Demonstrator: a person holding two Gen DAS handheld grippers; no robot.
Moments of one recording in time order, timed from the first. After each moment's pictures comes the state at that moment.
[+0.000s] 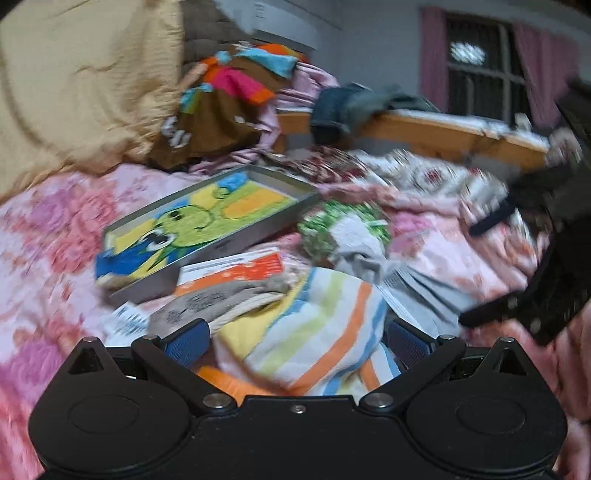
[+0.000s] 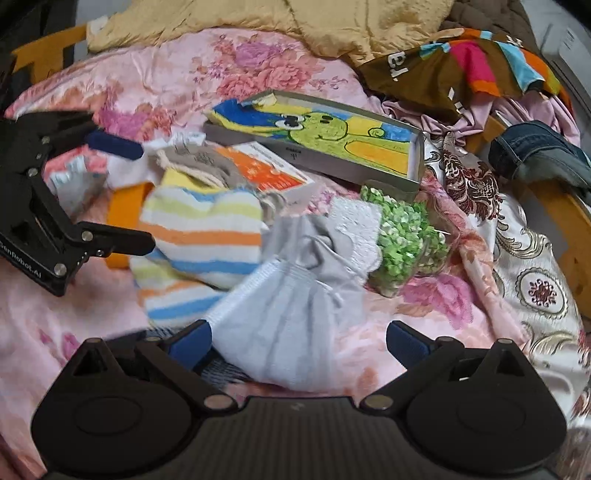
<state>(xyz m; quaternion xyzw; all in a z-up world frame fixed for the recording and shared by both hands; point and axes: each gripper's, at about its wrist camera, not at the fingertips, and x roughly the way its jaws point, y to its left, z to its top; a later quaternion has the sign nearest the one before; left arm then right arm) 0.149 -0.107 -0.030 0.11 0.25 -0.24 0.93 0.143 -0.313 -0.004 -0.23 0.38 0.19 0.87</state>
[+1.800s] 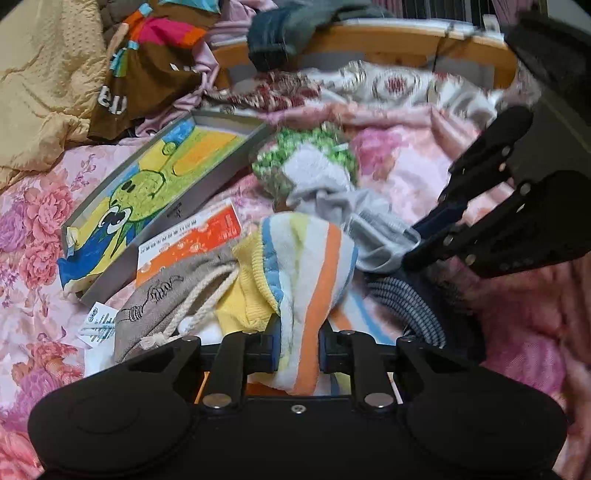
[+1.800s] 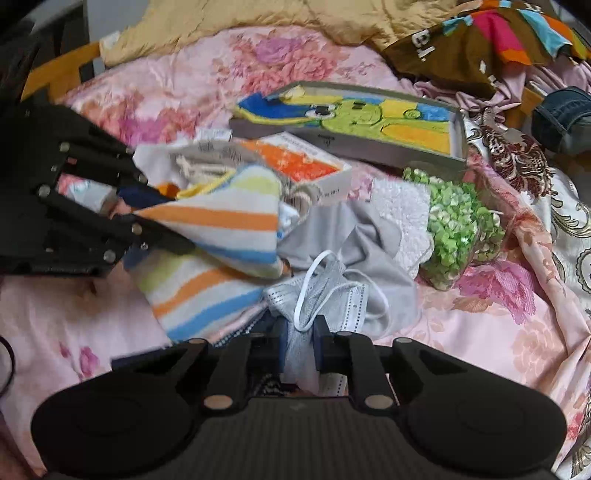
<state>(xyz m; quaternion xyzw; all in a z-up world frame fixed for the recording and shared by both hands) 0.168 -0.141 -0.025 0.20 0.35 -0.27 0.88 0.161 -0.306 -0.021 -0.15 0.40 0.24 0.87</state>
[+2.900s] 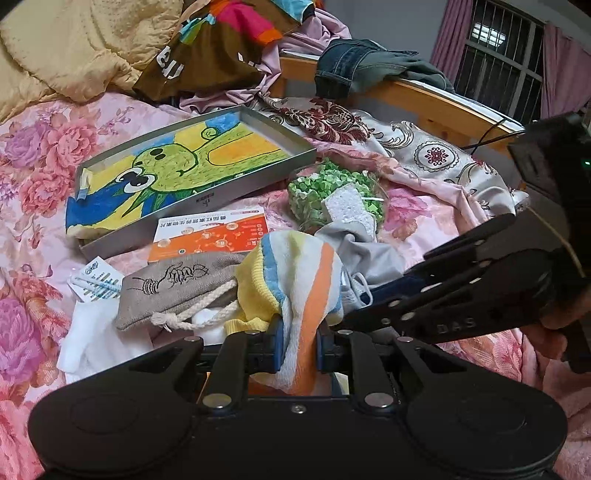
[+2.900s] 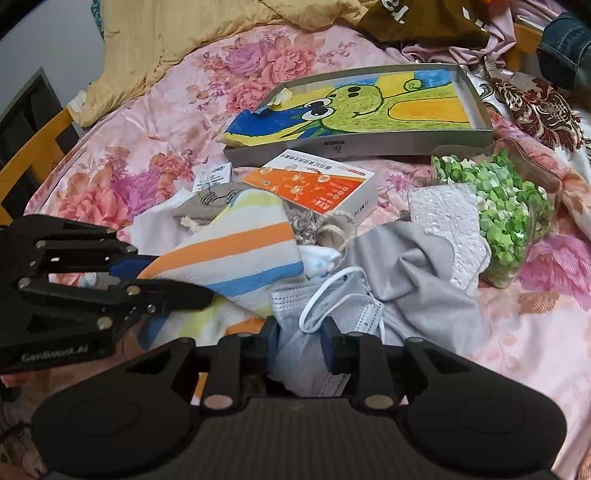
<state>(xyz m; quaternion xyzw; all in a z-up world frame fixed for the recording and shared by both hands) 0.186 -0.102 -0.012 0.03 0.37 -0.26 0.89 0.214 -0.276 -0.025 -0.01 0.46 0.24 0.86</state>
